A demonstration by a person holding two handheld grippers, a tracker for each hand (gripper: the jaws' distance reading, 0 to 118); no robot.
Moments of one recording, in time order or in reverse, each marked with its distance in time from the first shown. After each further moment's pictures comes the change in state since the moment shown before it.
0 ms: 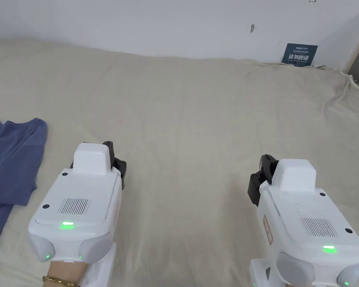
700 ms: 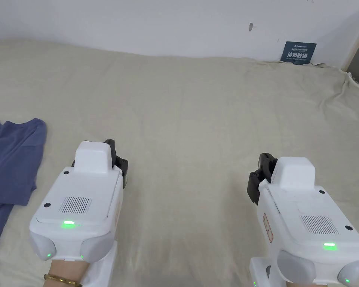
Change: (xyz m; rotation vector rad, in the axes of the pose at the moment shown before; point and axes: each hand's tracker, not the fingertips) left arm 0.002 0.001 0.002 0.009 -0.013 -0.008; right arm 0.001 0.000 0.002 -0.002 0.011 -0.003
